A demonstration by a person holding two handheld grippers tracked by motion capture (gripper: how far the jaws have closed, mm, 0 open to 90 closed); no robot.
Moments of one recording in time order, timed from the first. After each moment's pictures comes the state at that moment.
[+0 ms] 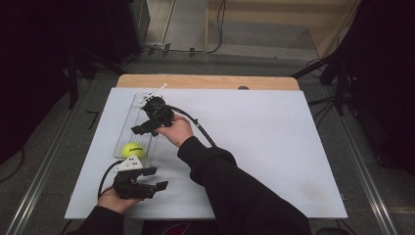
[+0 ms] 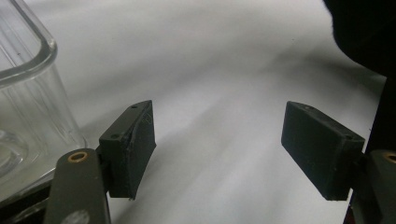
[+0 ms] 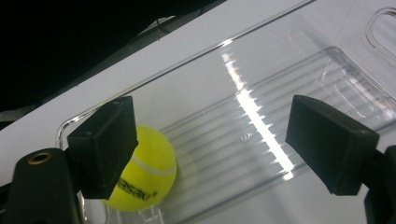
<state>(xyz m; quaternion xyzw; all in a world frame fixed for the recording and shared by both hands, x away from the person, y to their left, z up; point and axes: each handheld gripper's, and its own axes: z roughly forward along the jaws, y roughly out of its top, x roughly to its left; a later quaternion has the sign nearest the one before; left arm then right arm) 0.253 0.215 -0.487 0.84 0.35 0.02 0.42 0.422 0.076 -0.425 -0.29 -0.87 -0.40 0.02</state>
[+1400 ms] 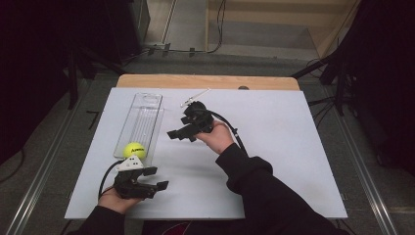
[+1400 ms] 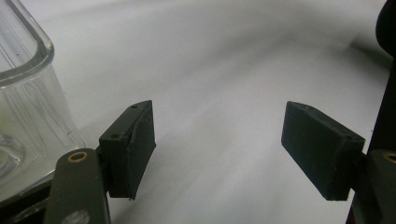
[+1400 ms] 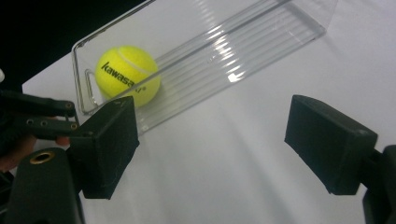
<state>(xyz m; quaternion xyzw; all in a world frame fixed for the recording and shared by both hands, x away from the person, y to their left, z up) 0.253 0.214 -0.488 0.84 0.35 0.02 0.42 0.391 -0.032 -0.424 -0.31 -0.86 -0.41 0.03</state>
